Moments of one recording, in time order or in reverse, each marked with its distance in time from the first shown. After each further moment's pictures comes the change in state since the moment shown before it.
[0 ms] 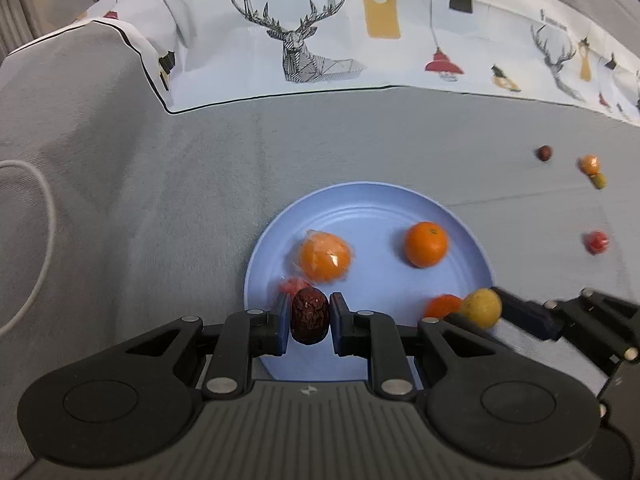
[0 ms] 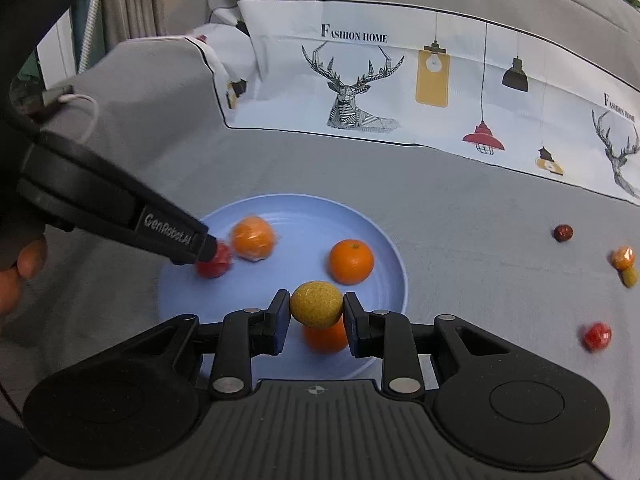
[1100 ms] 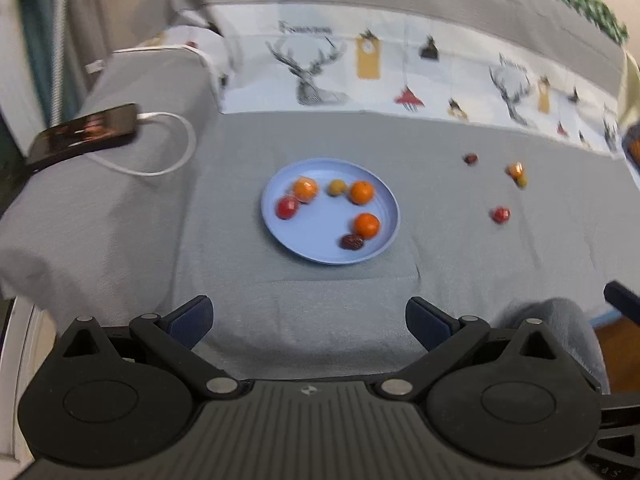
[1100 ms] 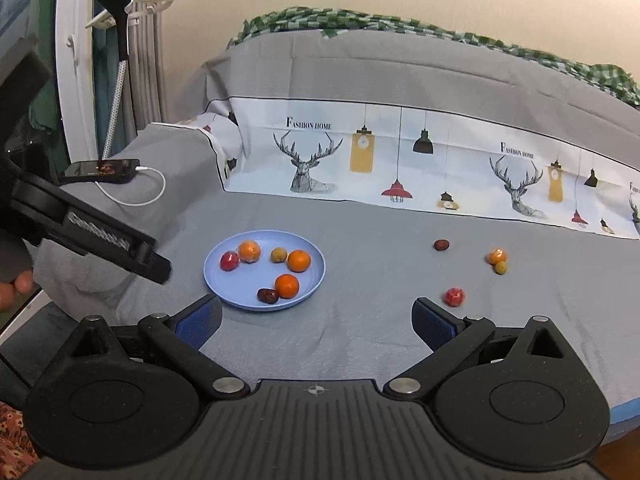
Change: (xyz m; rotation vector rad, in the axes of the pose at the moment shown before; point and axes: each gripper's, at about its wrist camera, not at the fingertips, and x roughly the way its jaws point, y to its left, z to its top) left arm -0.224 -0.030 -0.121 -0.128 -0.094 0.014; right arm -0.261 -0.020 -0.080 0.035 -0.208 -0.071
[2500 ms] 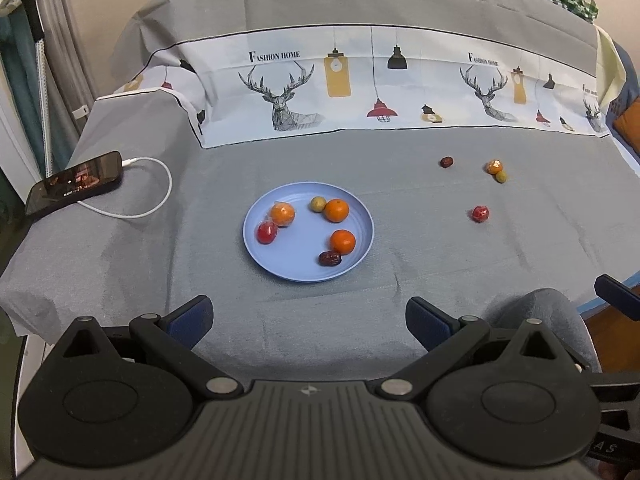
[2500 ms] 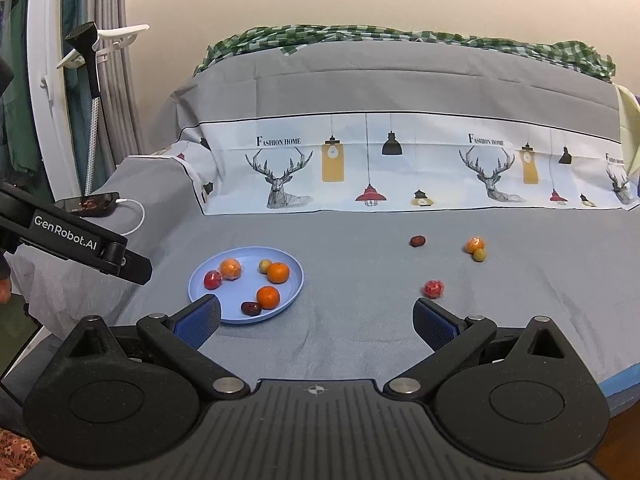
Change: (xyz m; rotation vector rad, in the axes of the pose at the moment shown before) left arm -0.020 -0.041 0.003 0.126 -0.050 0.005; right arm -0.012 -0.019 -0.013 0.124 -0.051 -0.041
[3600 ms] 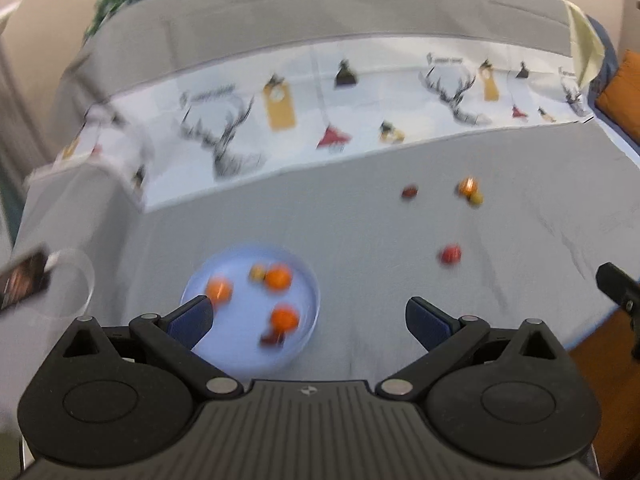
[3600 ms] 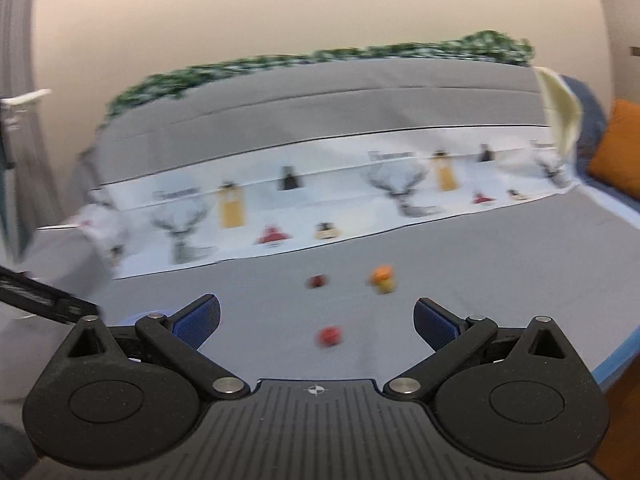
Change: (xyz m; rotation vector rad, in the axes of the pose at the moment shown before) left arm 0.070 -0.094 0.091 0.143 -0.058 -0.025; right arm 0.028 -0.130 0.033 0.163 -0.088 -0.202
